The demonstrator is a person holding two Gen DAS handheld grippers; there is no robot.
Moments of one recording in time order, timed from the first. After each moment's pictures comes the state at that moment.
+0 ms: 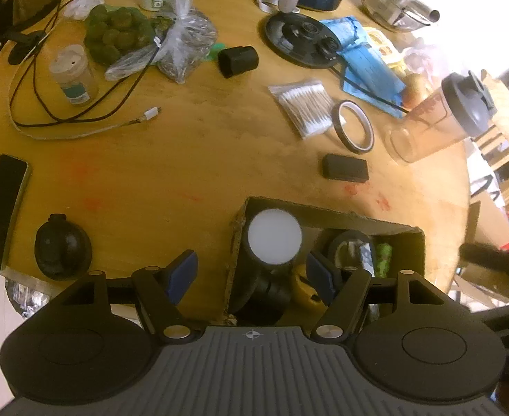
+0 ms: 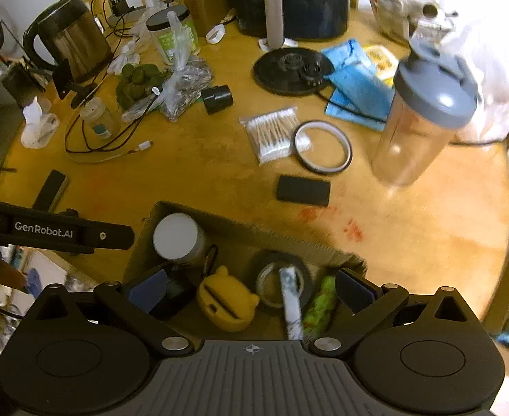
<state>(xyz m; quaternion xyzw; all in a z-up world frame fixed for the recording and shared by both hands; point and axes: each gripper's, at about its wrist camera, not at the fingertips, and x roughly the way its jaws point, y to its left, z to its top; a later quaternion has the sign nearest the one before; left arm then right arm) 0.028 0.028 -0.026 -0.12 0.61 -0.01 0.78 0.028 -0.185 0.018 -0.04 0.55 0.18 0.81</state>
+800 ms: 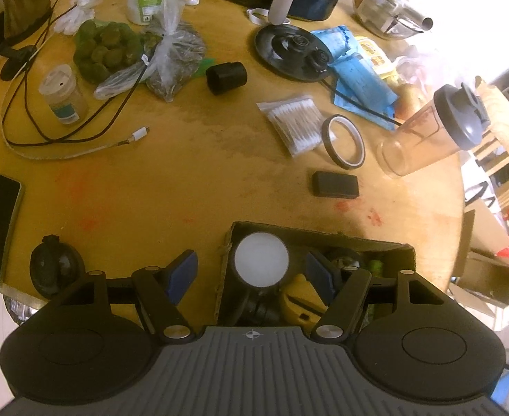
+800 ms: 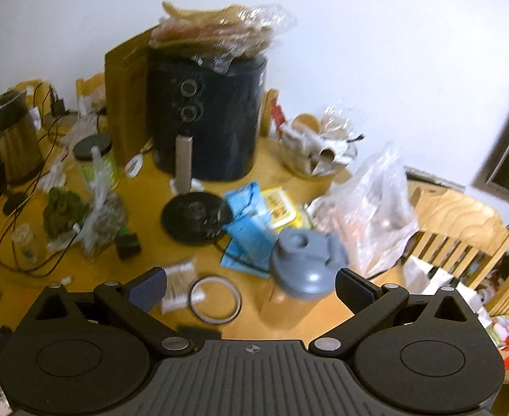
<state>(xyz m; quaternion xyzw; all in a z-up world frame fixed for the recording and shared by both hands) 0.045 0.020 -0.019 -0.12 0.60 -0.02 0.79 0.078 -0.216 0.113 -0.08 0.38 0.06 0.92</state>
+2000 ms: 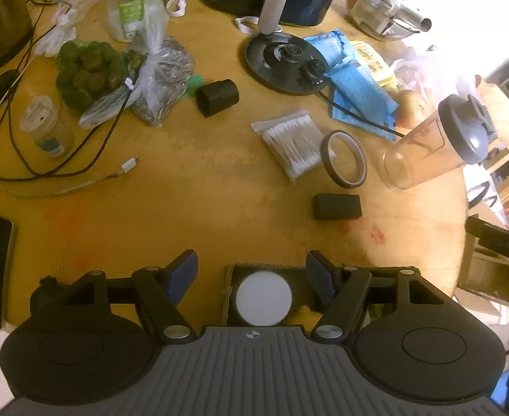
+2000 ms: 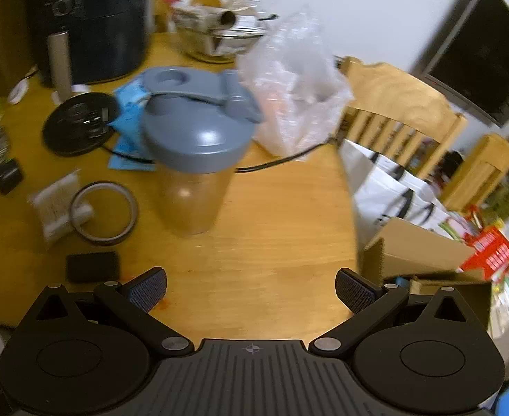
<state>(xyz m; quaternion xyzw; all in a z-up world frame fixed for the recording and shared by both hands) 0.080 0.021 -0.025 -0.10 0.60 -0.04 0.79 0.096 -0.272 0.000 -0.06 0.50 -0.11 0.85</state>
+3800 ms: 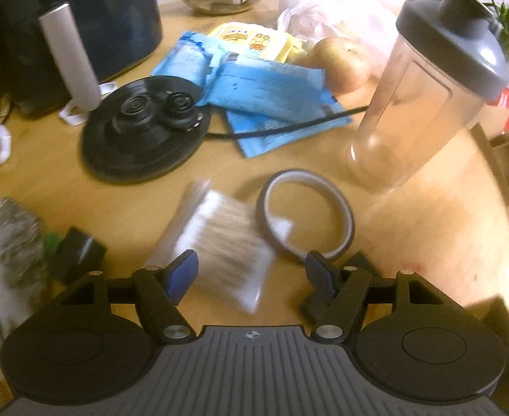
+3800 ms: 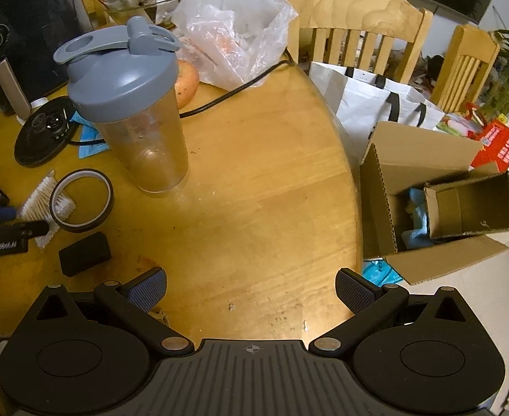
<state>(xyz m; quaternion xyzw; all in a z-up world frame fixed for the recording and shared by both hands) 0.196 -0.078 -0.116 0.13 0.52 -0.24 0.81 0.064 -0.314 -0.024 0.08 0.55 -0.16 0.82</state>
